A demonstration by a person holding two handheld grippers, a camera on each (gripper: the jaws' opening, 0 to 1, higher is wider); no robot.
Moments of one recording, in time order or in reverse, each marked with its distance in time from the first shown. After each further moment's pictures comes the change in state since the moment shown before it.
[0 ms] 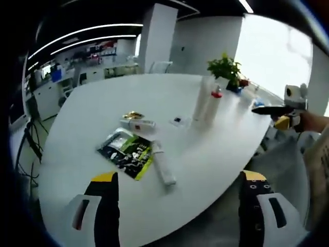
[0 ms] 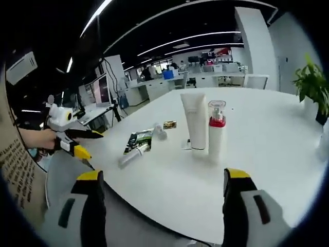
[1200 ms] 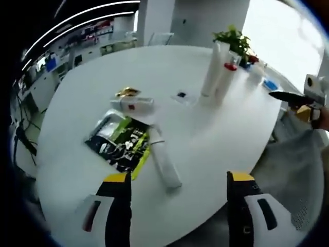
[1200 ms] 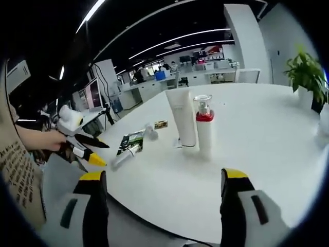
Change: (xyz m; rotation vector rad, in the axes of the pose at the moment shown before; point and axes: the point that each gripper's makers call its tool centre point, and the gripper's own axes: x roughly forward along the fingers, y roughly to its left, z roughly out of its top) left arm 0.062 0.009 -0.022 0.018 0.280 0.027; right arm 0.004 -0.023 -0.009 0.068 -0.010 -0.048
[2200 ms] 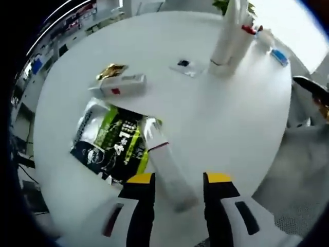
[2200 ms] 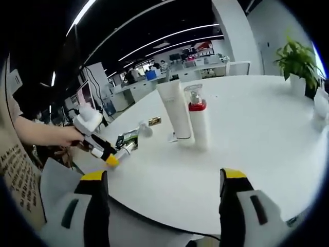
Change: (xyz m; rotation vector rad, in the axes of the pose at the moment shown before) left arm 0.054 0.010 -0.005 0.082 0.298 0.024; right arm -0.002 -0.007 -0.017 0.078 0.006 -0.058
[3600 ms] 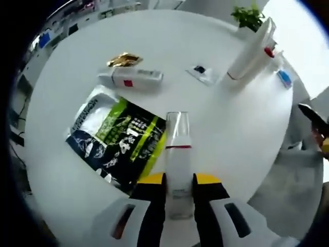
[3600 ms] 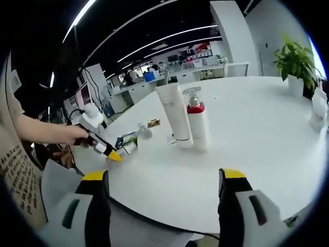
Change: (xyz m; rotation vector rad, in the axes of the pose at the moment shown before) left arm -0.013 0.009 0.005 -0.201 -0.048 -0.099; right arm -0.007 0.008 0.004 -0.005 -0.011 -0.005
